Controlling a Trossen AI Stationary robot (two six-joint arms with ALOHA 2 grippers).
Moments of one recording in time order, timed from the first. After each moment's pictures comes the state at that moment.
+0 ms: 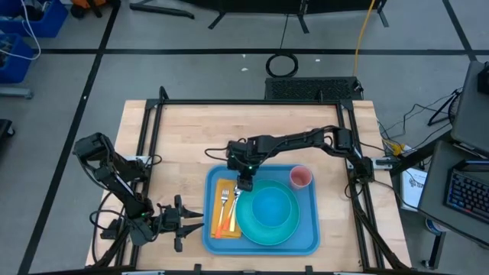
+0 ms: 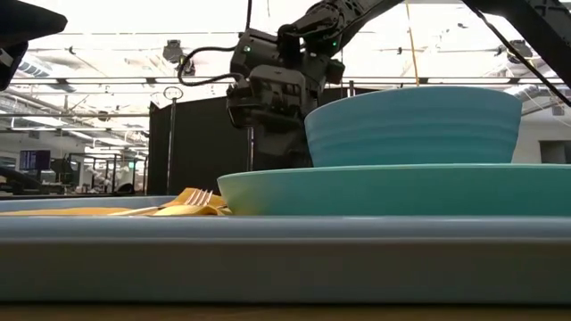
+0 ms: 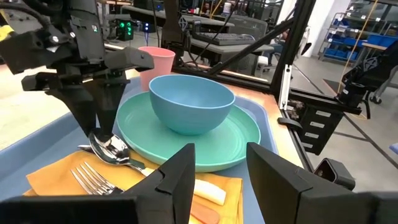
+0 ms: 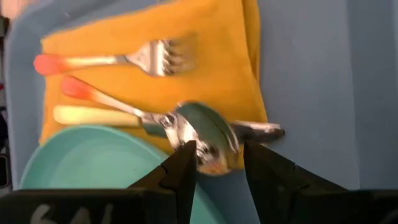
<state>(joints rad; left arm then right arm) -1.05 1.57 0.48 0.81 -1.12 -0.50 -0.08 2.17 1.63 -0.65 -0.45 0.17</state>
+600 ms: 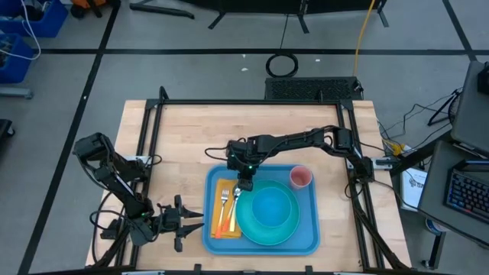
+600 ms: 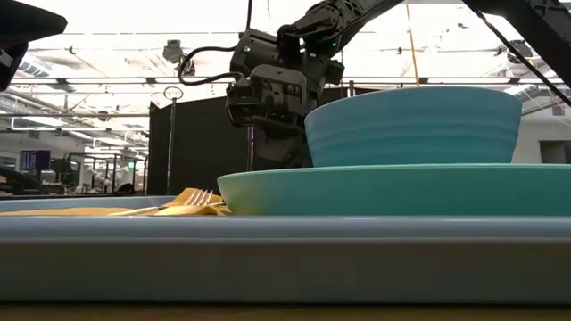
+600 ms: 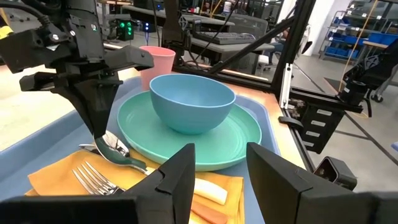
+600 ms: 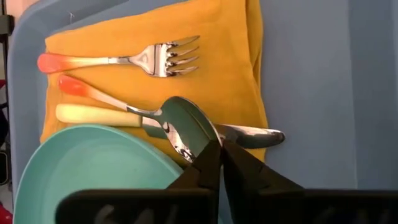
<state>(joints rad) -1.05 1.57 0.48 0.80 -1.12 -0.50 -0.08 2.17 1.63 -0.64 -0.46 0.15</state>
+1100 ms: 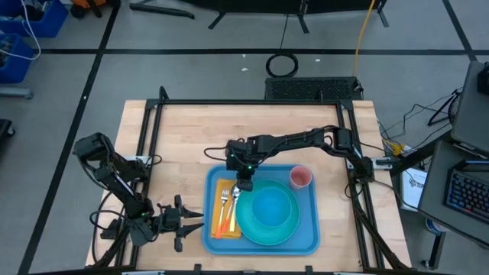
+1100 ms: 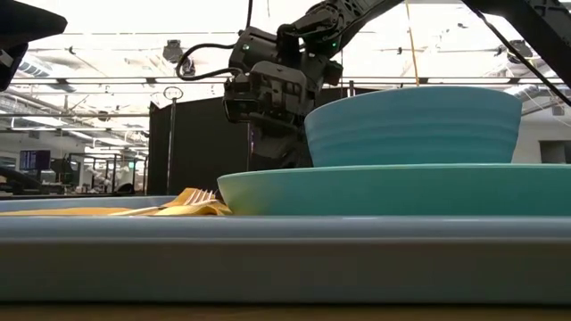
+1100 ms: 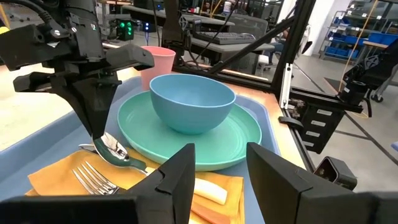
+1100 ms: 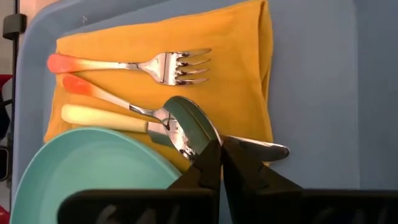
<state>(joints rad) -1.05 1.57 0.48 0.80 -1.12 -0.50 -0.08 2.17 1.63 -0.61 -0.47 0.11</state>
